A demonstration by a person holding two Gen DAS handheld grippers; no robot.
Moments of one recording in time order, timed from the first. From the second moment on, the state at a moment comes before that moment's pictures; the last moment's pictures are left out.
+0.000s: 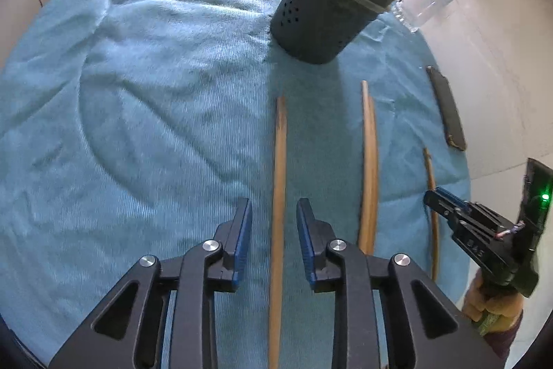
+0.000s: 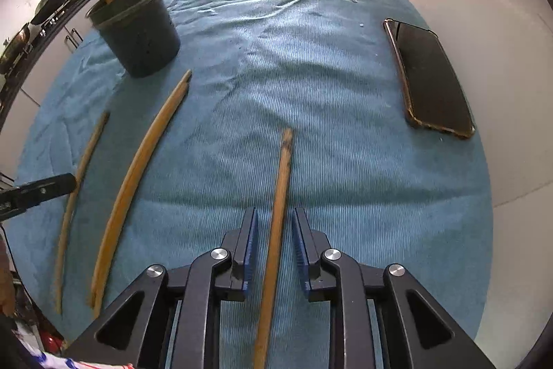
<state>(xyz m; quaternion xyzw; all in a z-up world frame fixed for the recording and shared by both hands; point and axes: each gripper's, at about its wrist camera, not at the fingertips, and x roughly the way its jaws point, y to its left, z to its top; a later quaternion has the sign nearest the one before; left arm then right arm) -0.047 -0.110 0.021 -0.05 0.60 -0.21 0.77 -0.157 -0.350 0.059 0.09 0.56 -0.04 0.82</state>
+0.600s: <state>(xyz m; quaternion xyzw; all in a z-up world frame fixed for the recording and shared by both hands) -0.010 -0.151 0.020 0.03 0.58 -0.21 0.78 -0.123 -0.344 0.061 0.05 0.55 -0.06 0.83</state>
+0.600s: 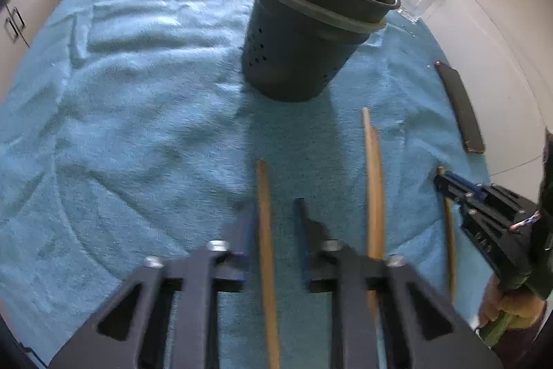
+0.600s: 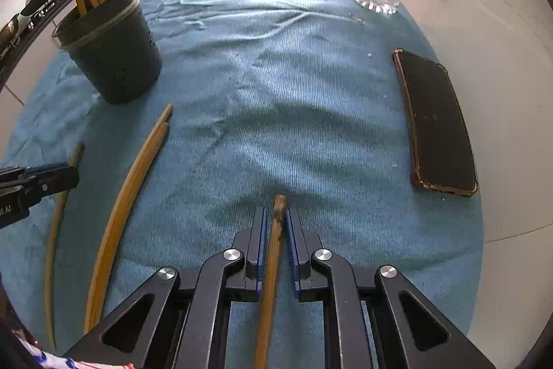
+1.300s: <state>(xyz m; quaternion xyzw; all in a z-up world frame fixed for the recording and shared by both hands) -0.096 -0.096 0.139 -0.03 0.42 -0.25 0.87 -0.192 -0.343 0.179 0.10 0.35 -0.05 0.93</state>
